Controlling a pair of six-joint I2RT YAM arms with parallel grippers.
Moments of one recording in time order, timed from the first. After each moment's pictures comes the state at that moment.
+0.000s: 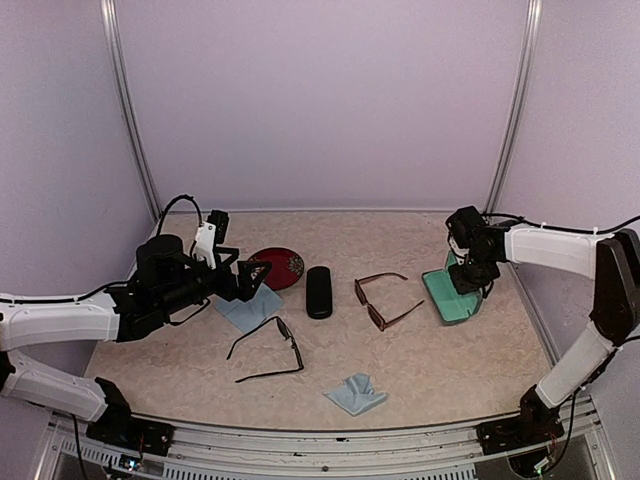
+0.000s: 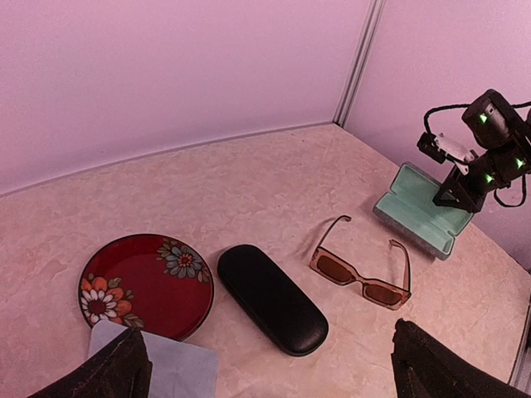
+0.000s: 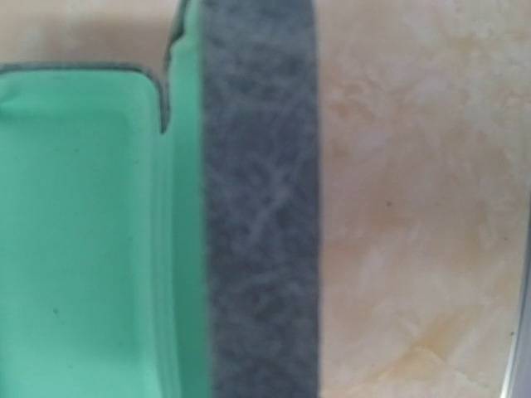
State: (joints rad) left arm -0.72 1.17 0.57 0.41 -0.02 -0.21; right arm 0.38 1.57 1.05 -0.64 0.41 0.08
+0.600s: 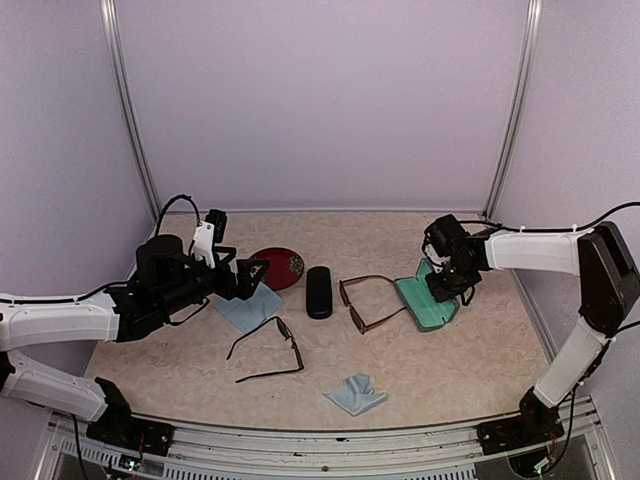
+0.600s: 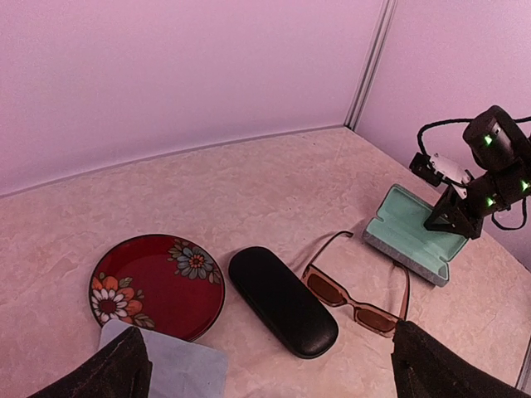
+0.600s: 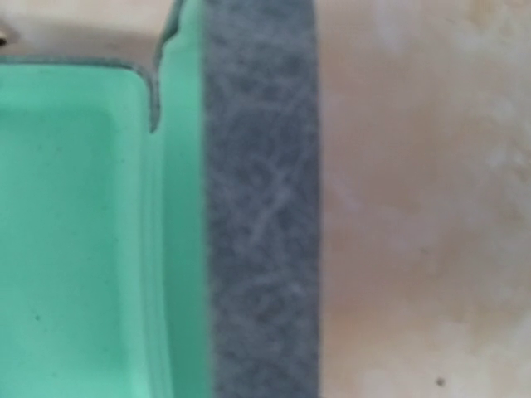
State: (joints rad) left arm -0.72 1.17 0.57 0.41 -0.06 -0.21; right arm 0.48 1.65 1.05 -0.54 0.31 0.07
